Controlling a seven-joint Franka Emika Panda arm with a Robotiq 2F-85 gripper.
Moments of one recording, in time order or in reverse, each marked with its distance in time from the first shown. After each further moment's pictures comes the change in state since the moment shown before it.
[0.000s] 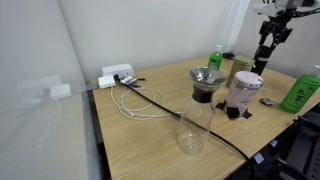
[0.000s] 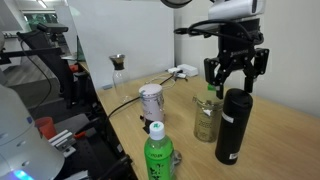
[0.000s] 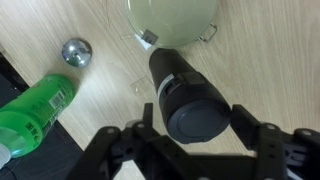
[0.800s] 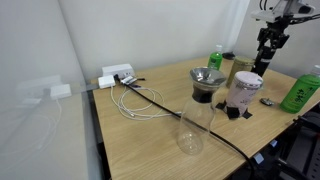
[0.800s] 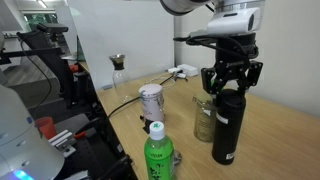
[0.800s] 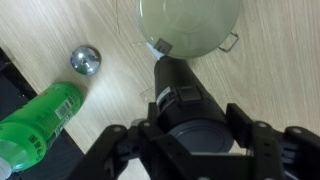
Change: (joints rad) arm 0.000 0.047 0.001 -0.001 0.071 0.000 -0.054
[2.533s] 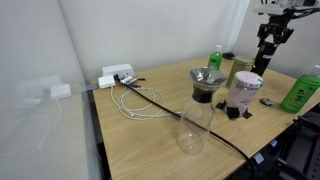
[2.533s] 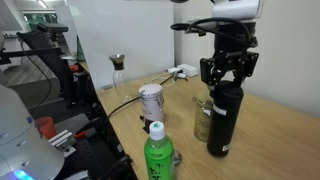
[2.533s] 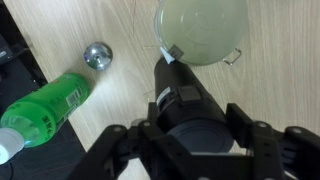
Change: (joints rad) arm 0.001 -0.046 0.006 0.022 0.030 -0.099 -0.146
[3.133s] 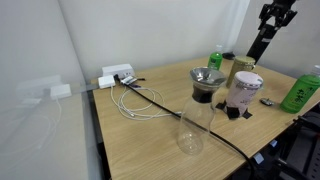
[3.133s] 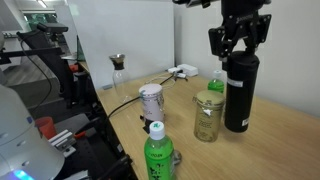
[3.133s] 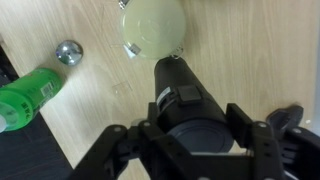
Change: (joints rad) arm 0.000 -0.112 0.014 0.028 -0.027 0.017 -0.002
